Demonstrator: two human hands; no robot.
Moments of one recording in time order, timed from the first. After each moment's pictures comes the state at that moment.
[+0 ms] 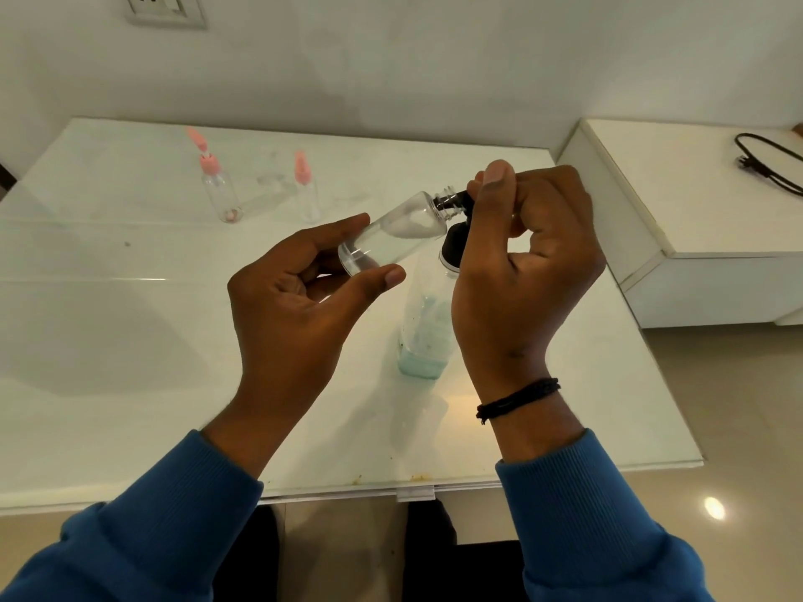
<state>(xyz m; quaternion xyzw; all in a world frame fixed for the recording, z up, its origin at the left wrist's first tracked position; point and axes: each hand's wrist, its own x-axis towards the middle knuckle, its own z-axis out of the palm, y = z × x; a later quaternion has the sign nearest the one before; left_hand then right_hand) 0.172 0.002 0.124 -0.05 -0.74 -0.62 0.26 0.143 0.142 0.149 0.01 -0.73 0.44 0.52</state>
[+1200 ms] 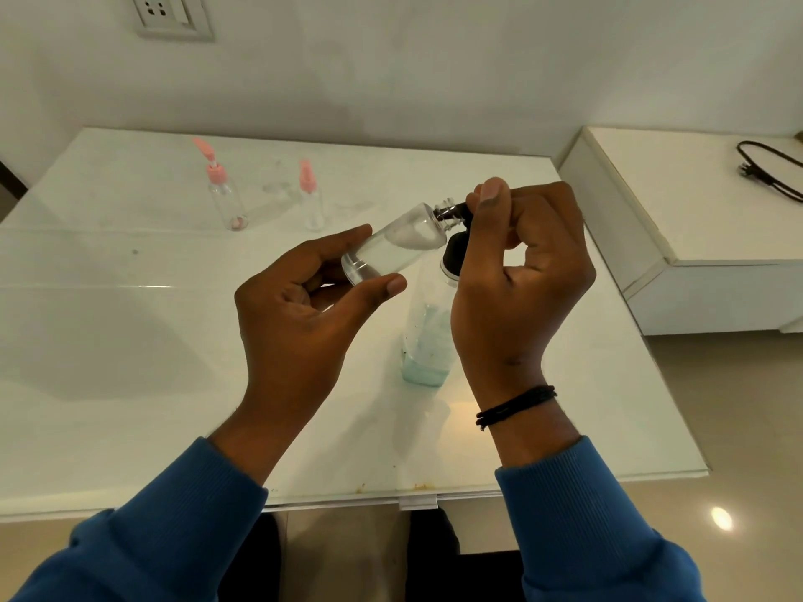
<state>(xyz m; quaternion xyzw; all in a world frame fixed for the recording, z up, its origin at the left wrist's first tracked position) 0.171 0.002 0.121 -0.05 -0.72 -0.64 0.25 0.142 0.141 0.145 0.02 -0.73 0.45 0.51</state>
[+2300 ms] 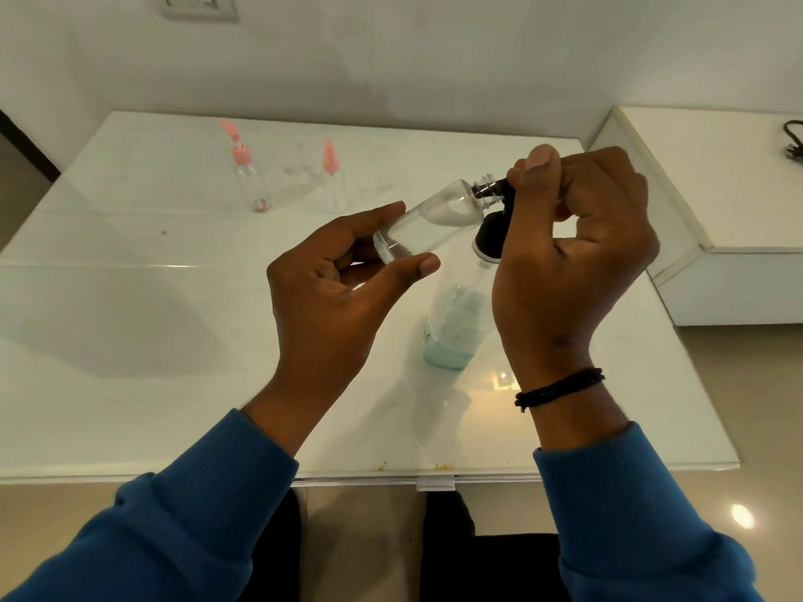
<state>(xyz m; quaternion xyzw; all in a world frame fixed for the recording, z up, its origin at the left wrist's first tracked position) 0.169 0.000 0.118 -0.05 -0.73 -0.62 0.26 0.141 0.148 0.149 0.01 -0.74 0.41 0.52</state>
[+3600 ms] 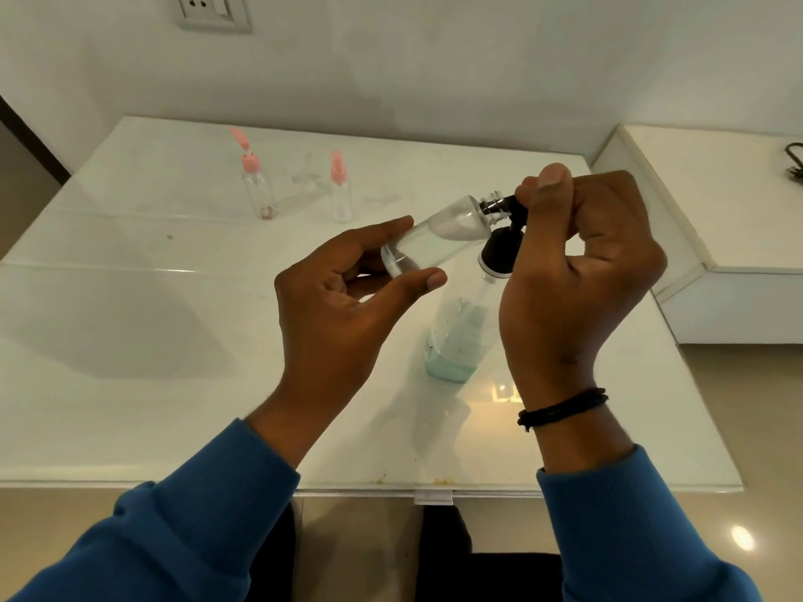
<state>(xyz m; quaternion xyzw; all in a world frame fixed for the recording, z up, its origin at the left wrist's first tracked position) 0.170 0.000 0.119 -0.05 -0.73 -0.63 0.26 0.141 0.147 0.149 0.01 -0.74 0.44 0.51</state>
